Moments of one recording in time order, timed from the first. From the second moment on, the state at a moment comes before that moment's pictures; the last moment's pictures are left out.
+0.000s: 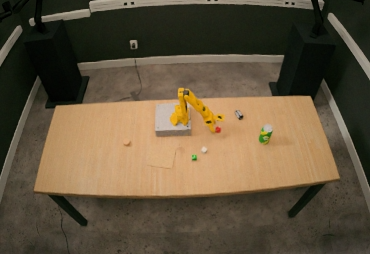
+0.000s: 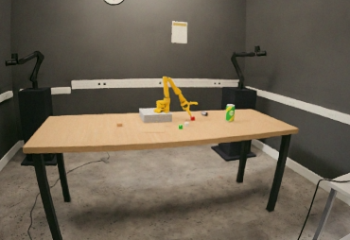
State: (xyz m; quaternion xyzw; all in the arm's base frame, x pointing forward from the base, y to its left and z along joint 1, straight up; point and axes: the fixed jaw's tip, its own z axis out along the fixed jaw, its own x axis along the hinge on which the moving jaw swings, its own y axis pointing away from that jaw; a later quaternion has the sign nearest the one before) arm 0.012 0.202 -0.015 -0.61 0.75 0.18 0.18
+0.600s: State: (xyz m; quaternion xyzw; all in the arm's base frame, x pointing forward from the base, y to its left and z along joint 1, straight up) arm 0.014 0.217 0.005 -0.60 0.74 0.22 0.22
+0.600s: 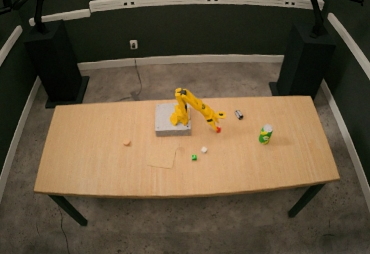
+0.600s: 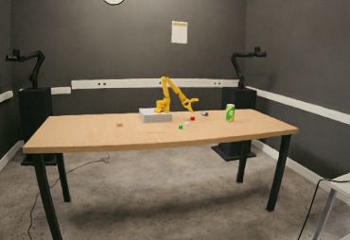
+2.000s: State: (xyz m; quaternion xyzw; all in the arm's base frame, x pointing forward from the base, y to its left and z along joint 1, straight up) arm 0.091 0.238 0.090 -0.41 0.80 0.27 0.32
